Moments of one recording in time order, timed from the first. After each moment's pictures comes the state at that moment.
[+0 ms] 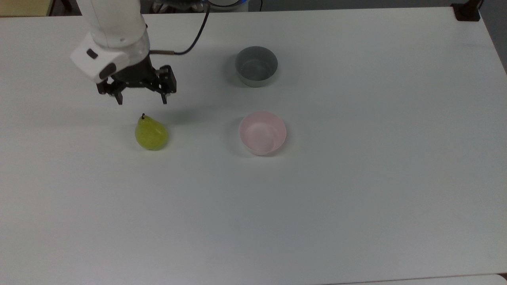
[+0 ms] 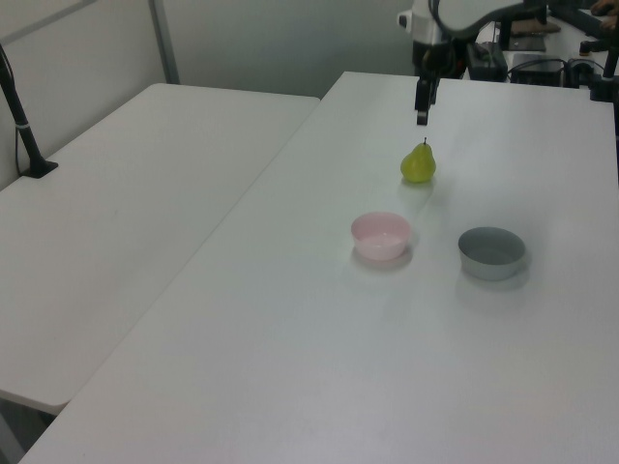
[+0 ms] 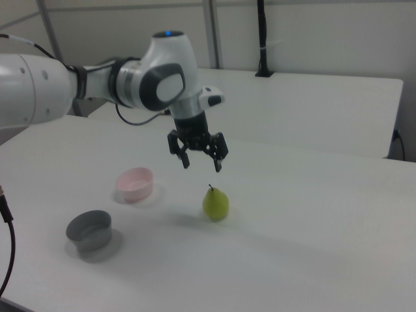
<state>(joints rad) -0.08 0.31 -0.09 -1.62 -0.05 1.99 -0.26</state>
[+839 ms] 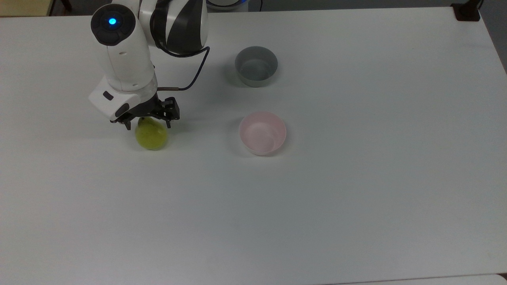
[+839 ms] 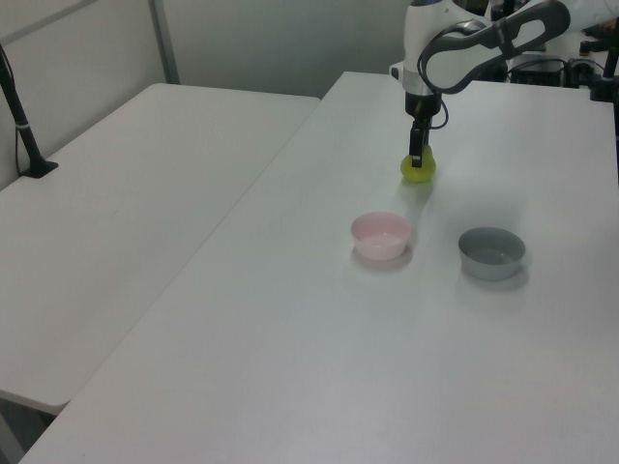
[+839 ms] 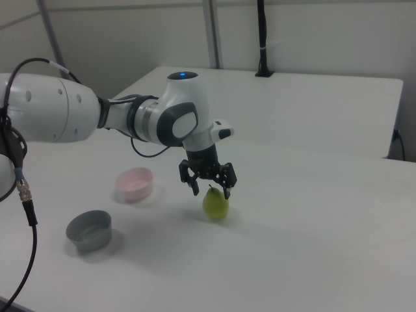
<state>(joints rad) -0.10 0.44 -0.09 -1.67 -0.06 2.15 -0.28</state>
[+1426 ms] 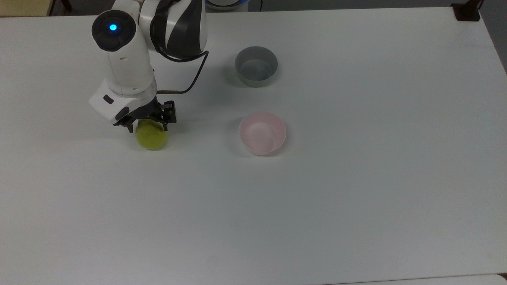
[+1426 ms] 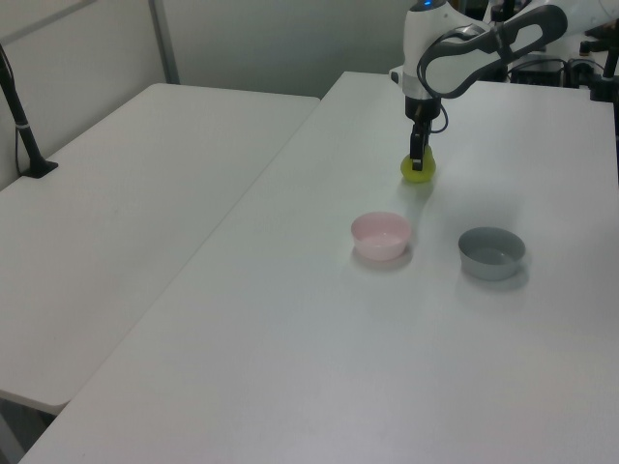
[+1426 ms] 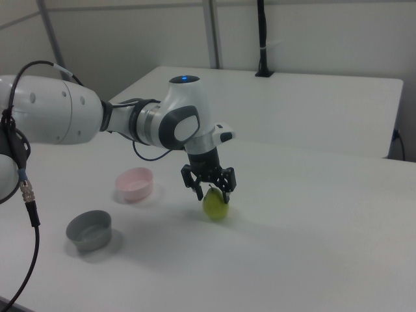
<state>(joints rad) -0.10 0.45 -0.09 -1.68 -0.07 2.16 -0.28</state>
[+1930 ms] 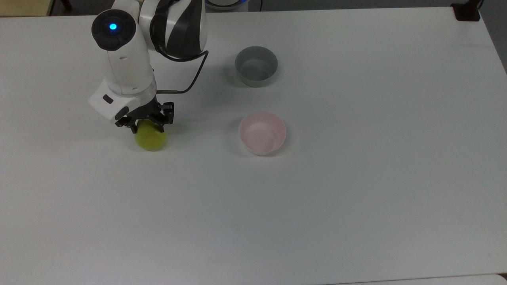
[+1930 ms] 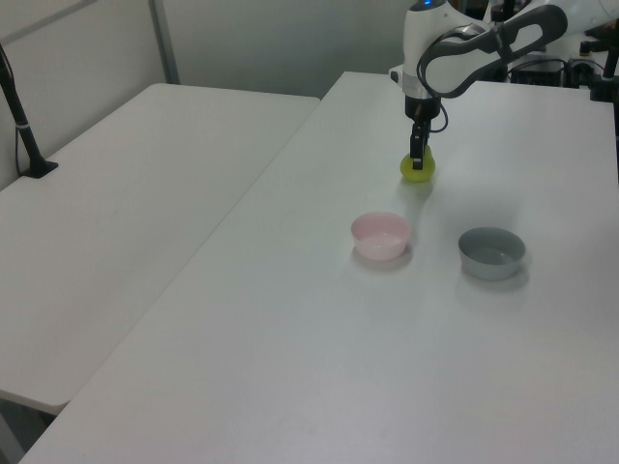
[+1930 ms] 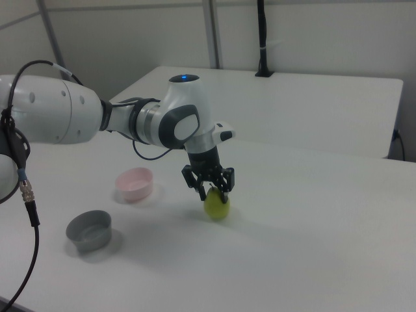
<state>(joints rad) -0.10 0.45 -0.09 -1.67 -0.07 2.16 -0.29</state>
